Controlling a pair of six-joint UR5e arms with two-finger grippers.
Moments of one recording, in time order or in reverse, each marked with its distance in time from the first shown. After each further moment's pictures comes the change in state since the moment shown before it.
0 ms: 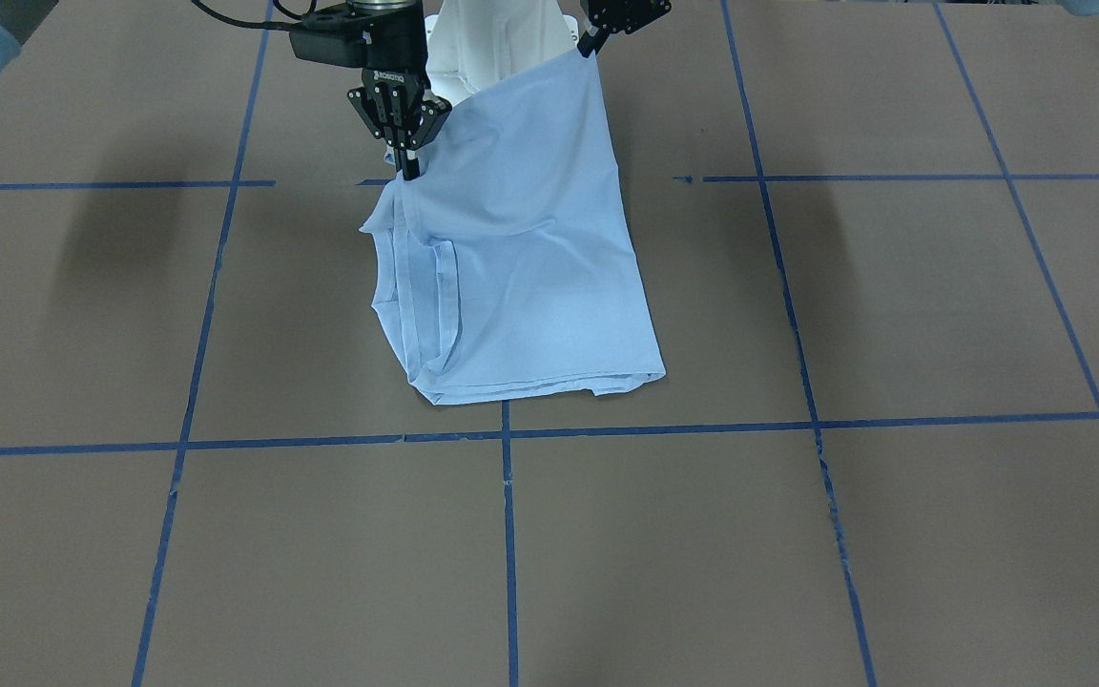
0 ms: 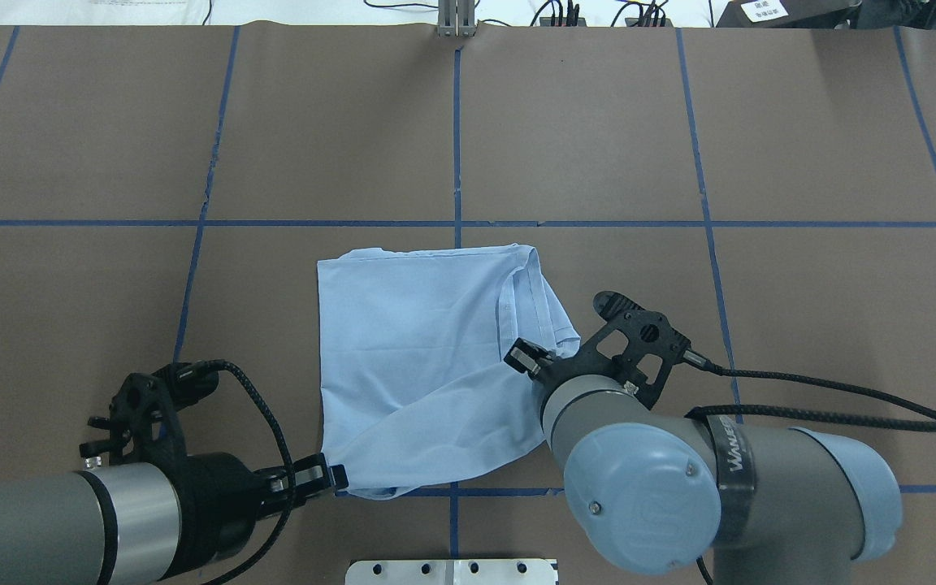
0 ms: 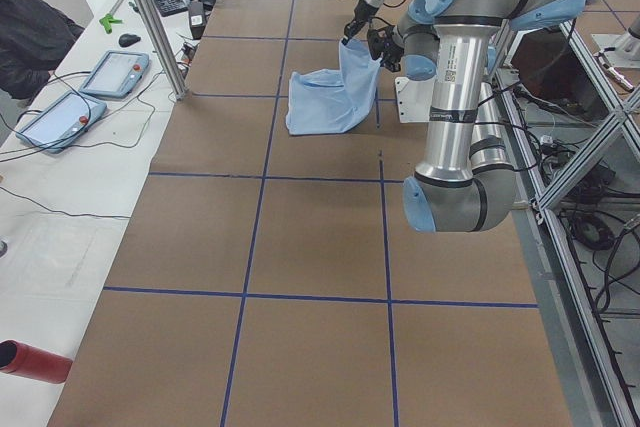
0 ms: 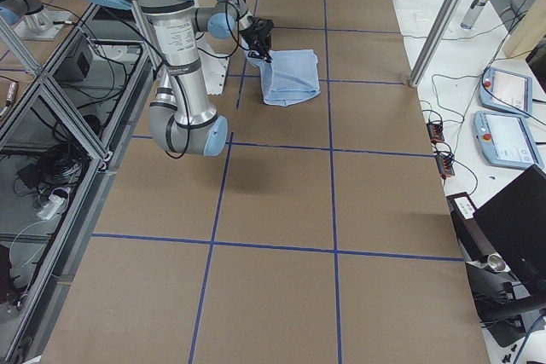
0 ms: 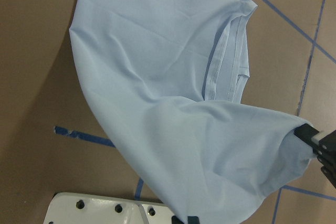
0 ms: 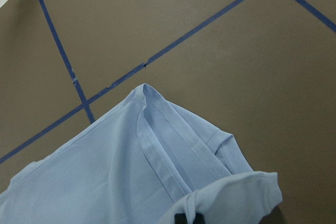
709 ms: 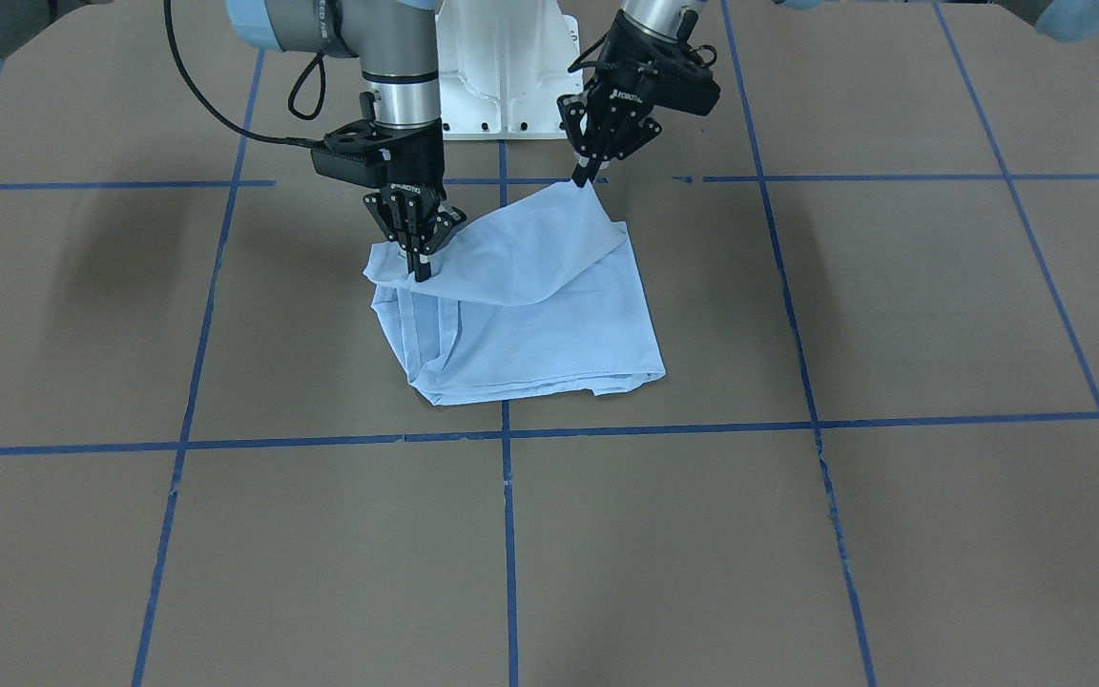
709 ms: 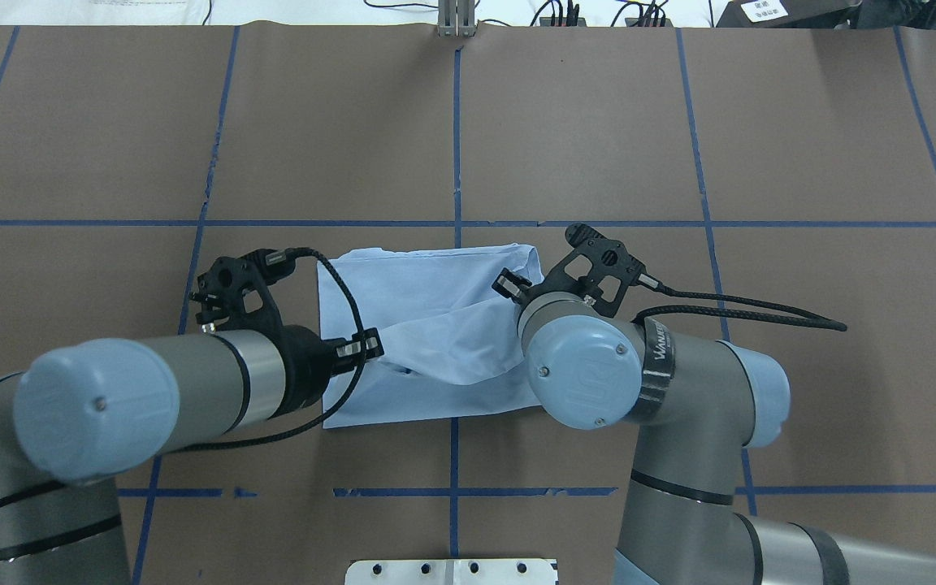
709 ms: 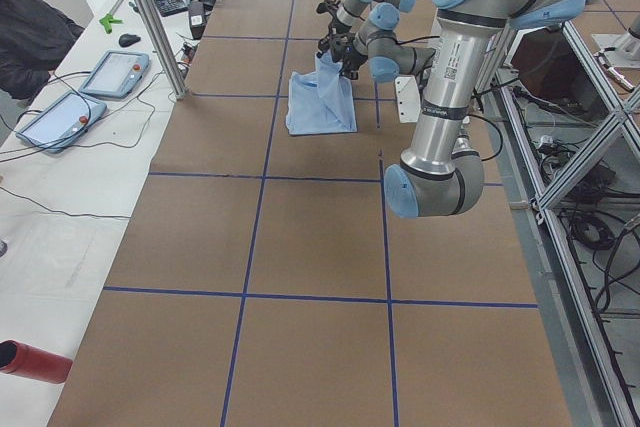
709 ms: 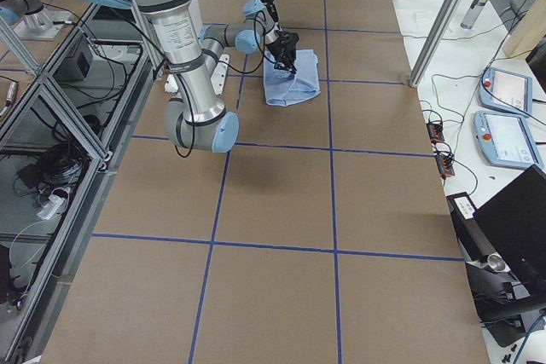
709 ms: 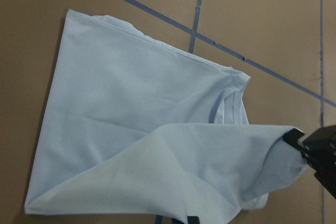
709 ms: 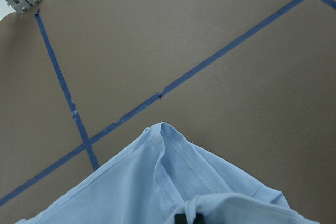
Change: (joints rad) left arm -0.237 -0.189 0.322 -0.009 -0.066 0.178; right arm 0.124 0.082 -0.292 0.202 0.040 -0.070
